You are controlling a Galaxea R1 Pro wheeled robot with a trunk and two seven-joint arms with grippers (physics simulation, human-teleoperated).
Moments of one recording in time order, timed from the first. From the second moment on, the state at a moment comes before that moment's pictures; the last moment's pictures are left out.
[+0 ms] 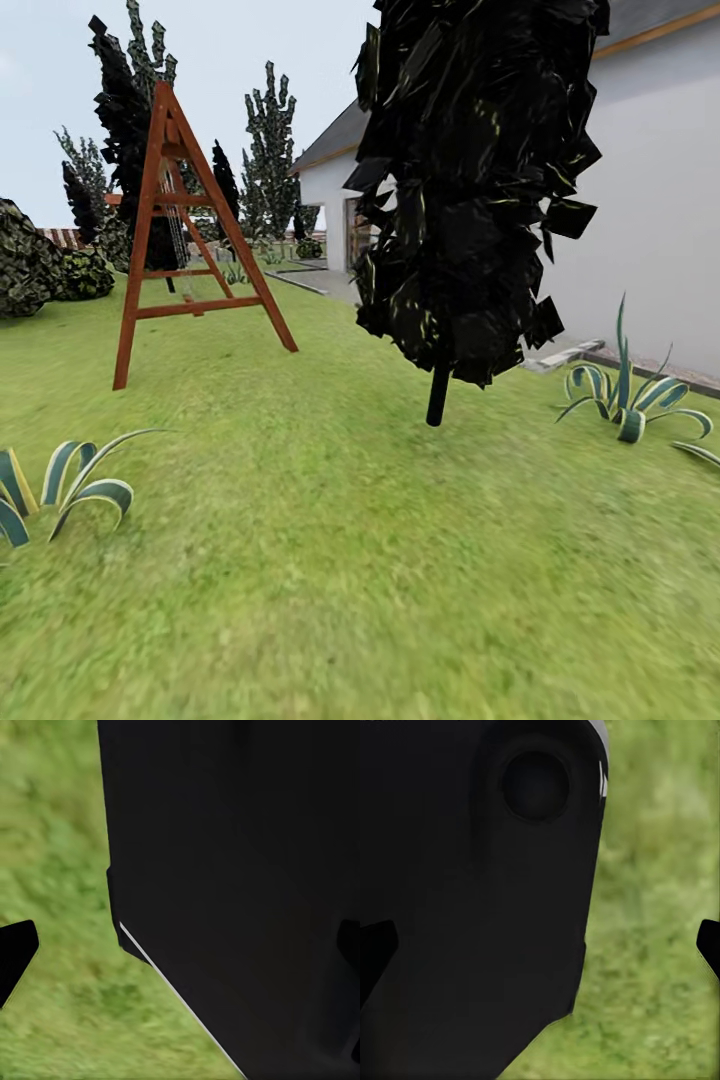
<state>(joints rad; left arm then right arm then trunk) 0.07 0.04 0.01 0.00 0.00 0.00 -0.07 -0.07 -0.02 0.01 0.08 0.08 0.01 0.01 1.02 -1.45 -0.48</state>
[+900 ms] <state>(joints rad) 0.07 0.04 0.01 0.00 0.00 0.00 -0.07 -0.07 -0.02 0.01 0.08 0.08 0.01 0.02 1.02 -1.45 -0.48</state>
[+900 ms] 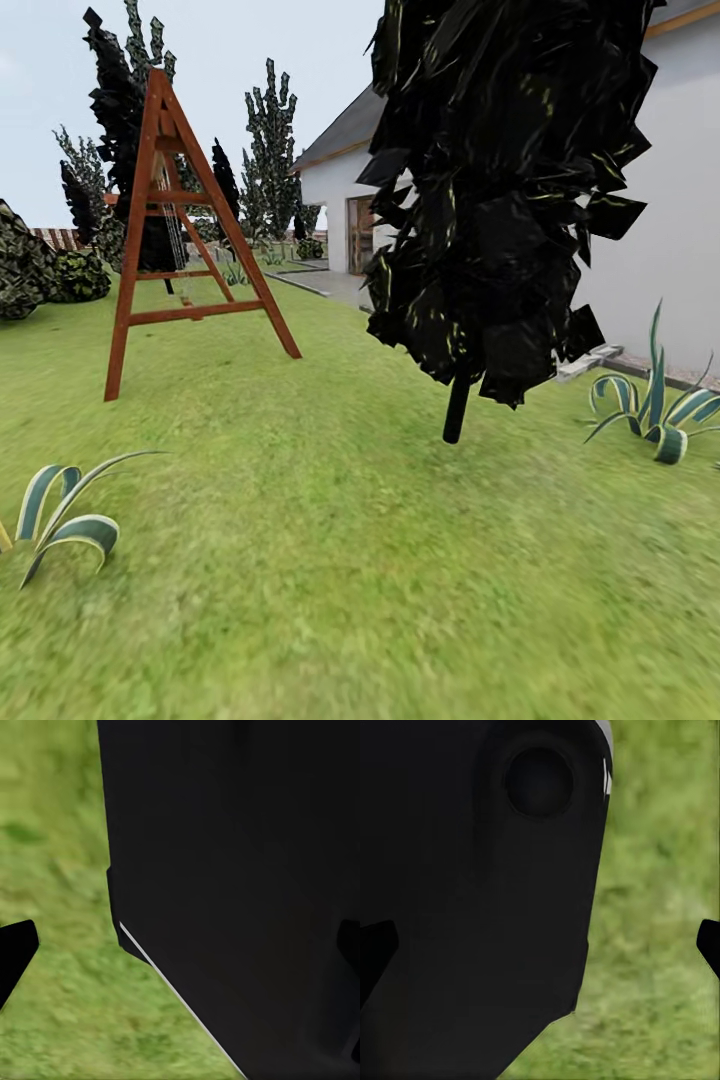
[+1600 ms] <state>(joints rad) 0.07 0.04 0.01 0.00 0.00 0.00 -0.07 -0.07 -0.02 0.01 0.08 0.08 0.01 0.02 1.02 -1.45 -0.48</state>
